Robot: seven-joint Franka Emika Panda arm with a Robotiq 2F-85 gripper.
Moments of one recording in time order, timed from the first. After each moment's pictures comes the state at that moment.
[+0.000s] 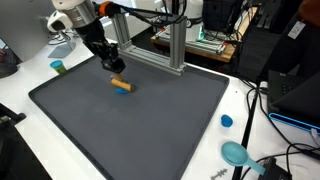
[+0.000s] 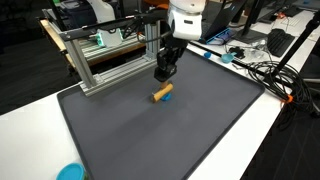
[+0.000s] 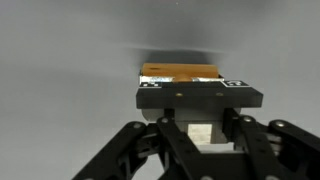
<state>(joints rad) -0.07 0.53 -0.02 -1.58 -0.06 1.93 -0.17</state>
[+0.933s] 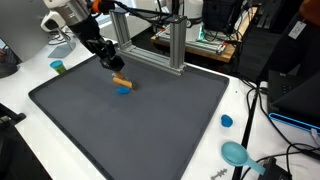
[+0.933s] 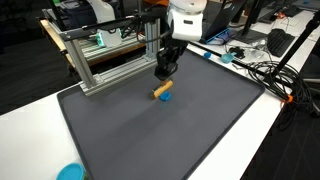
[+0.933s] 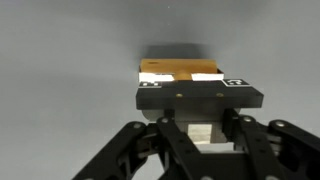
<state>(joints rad) -0.10 0.56 -0.01 -1.50 -0.01 1.85 -0.19</state>
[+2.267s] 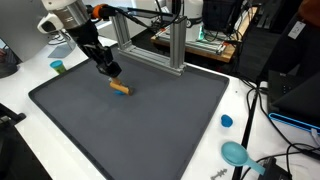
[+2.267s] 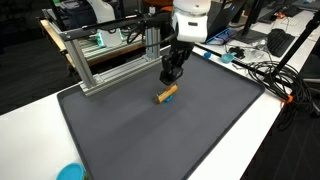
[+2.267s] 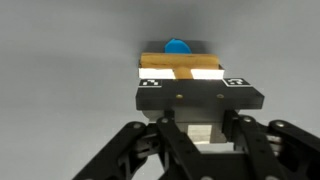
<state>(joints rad) -0.08 0.58 -0.01 -1.51 -0.01 1.96 -0.16</state>
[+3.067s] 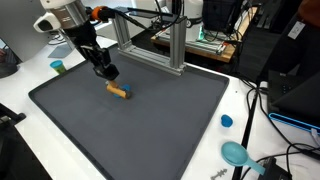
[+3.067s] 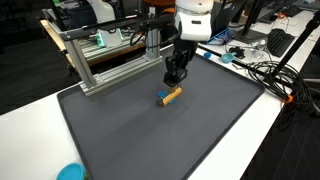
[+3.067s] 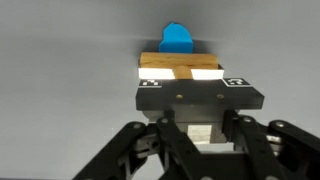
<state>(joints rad) -0.08 0.59 0.00 -1.51 0.00 2.01 -0.16</state>
